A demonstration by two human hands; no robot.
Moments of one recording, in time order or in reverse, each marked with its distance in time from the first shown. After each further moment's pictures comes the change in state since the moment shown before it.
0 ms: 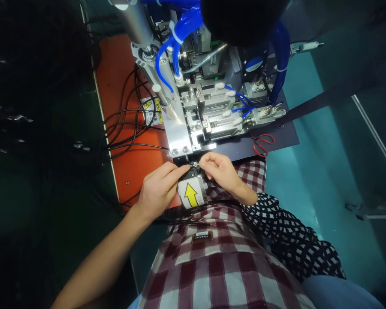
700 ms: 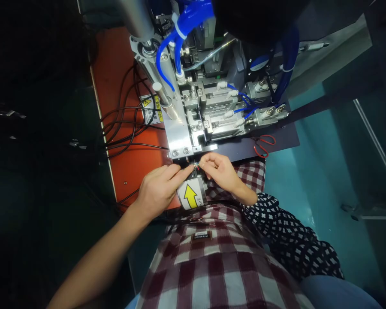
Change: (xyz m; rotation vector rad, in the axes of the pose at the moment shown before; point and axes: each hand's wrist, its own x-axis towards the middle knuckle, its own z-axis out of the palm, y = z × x) left_hand 0.001 -0.005 0.000 0.207 -0.062 0.156; right_hand 0.003 0.004 -0.002 -0.046 -0.008 0.006
